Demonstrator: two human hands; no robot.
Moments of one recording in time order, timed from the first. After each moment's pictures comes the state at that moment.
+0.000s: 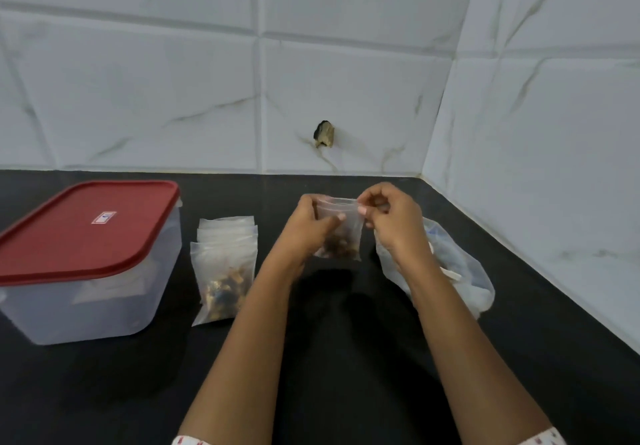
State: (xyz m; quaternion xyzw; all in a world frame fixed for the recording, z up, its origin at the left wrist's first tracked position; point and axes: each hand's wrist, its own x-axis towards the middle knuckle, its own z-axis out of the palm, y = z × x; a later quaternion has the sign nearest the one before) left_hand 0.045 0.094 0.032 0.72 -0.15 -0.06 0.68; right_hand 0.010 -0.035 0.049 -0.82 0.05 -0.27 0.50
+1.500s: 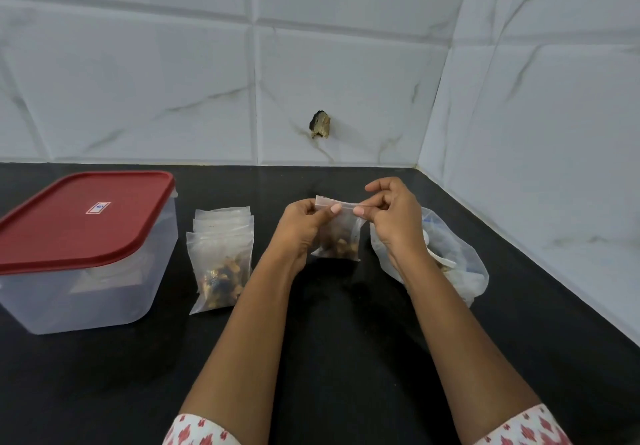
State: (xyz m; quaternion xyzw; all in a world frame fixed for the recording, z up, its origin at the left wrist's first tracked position) left_hand 0.037 0.093 0.027 0.64 -0.11 -0.10 0.75; right_hand 0.005 -0.037 0.040 -0.79 0.07 -0.29 0.54
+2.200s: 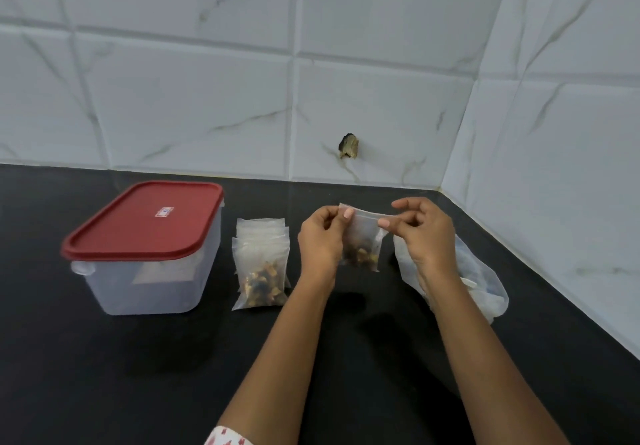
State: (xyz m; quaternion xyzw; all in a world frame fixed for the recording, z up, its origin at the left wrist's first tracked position) left_hand 0.006 0.101 0.038 0.64 -0.05 0.07 0.77; right_hand -0.019 -0.025 0.055 -0.77 0.05 -0.31 0.56
